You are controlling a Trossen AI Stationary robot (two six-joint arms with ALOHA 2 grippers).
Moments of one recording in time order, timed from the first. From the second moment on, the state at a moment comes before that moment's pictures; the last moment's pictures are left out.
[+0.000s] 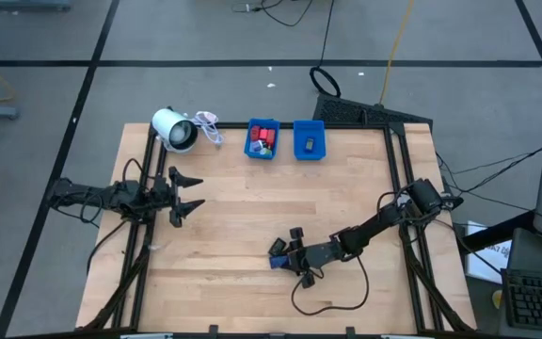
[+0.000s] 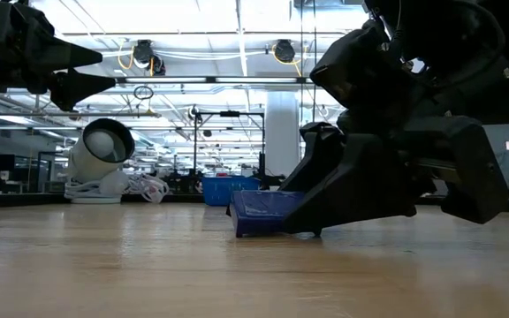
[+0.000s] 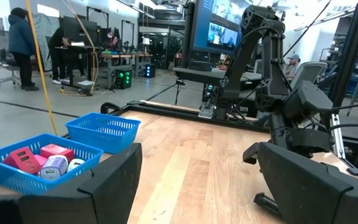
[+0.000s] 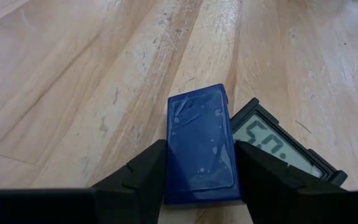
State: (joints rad) left arm -0.17 0.01 0.02 0.08 -0.34 -0.09; right arm 0.42 1.98 0.80 0.62 0.24 -0.04
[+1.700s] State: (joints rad) left arm -0.17 0.01 0.02 0.08 -0.34 -0.09; right arm 0.41 1.97 0.79 0.62 0.24 -0.04
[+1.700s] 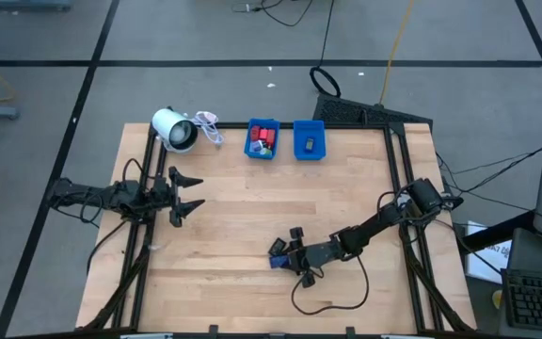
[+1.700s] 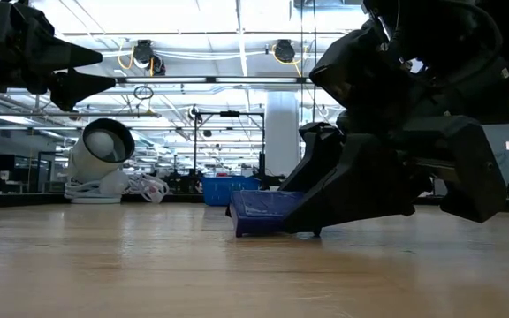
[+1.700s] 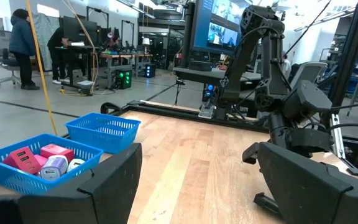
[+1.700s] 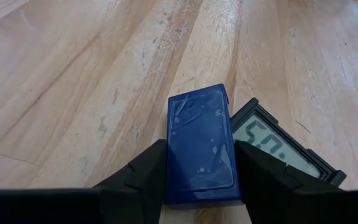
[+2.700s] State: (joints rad) left arm -0.17 0.01 0.02 0.08 -0.34 -0.09; right arm 0.41 1.63 0.79 0.38 0.23 0.00
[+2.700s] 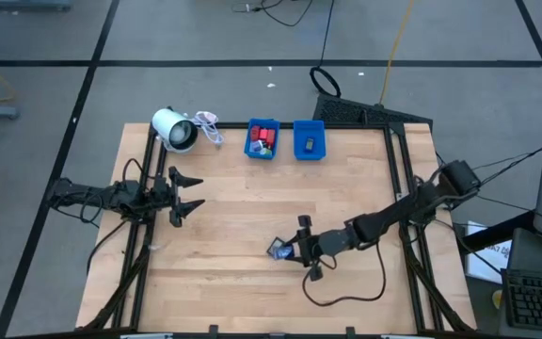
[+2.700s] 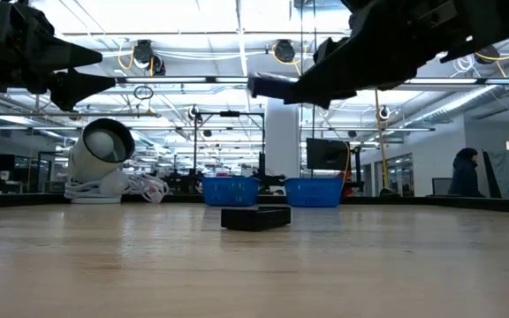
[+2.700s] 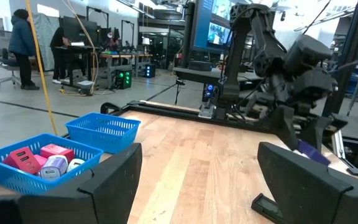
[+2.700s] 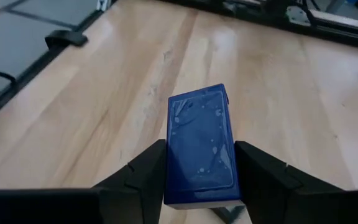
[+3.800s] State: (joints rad) left arm -0.17 0.01 0.02 0.08 -0.34 -0.09; right arm 0.22 1.56 0.79 0.32 0.23 0.04
